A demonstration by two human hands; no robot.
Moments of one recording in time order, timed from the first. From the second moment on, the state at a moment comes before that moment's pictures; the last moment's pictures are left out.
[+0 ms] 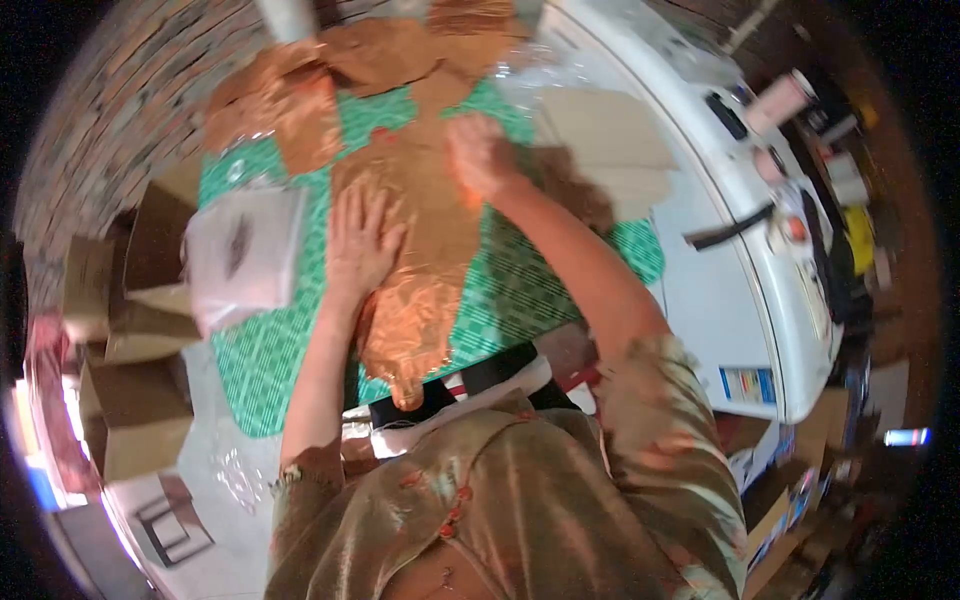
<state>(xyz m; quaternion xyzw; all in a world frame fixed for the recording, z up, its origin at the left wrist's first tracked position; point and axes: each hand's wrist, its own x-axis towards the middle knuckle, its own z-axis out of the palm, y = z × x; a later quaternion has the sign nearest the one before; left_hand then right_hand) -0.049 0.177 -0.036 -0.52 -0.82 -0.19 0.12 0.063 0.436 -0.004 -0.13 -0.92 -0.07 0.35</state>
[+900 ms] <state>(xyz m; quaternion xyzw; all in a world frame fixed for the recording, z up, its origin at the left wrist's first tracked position) -0.048 0.174 -0.029 -0.53 -0.82 -0.17 0.14 0.045 0.487 -0.022 -0.33 -0.92 0.14 0.16</state>
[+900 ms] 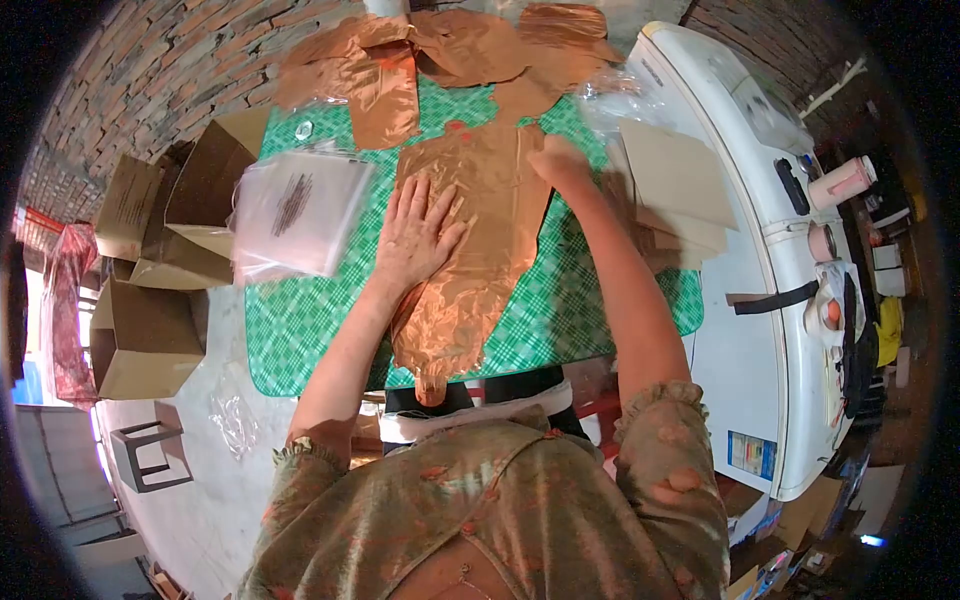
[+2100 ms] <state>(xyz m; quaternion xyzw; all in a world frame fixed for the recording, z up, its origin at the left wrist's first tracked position) -0.048 0.171 -0.022 -0.54 -0.83 -0.11 0.12 0.027 0.431 -0.028 -0.12 -0.92 0.21 0.31</state>
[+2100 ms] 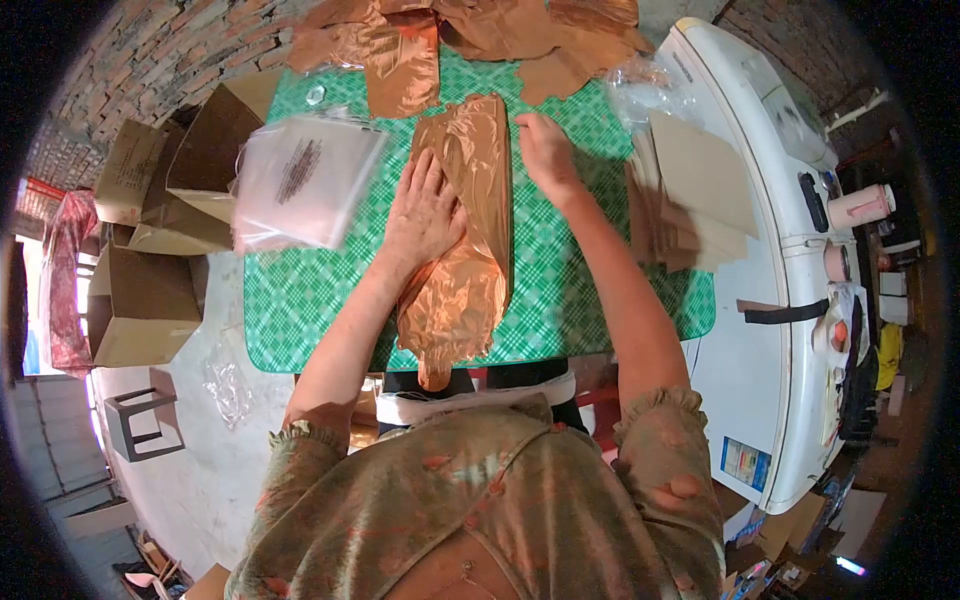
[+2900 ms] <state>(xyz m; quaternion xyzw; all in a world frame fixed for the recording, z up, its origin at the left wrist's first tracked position) -0.050 0.173 -0.031 -0.53 -0.82 -0.19 0.15 0.043 0.354 -0.016 -0.11 -0.99 0.07 0.10</state>
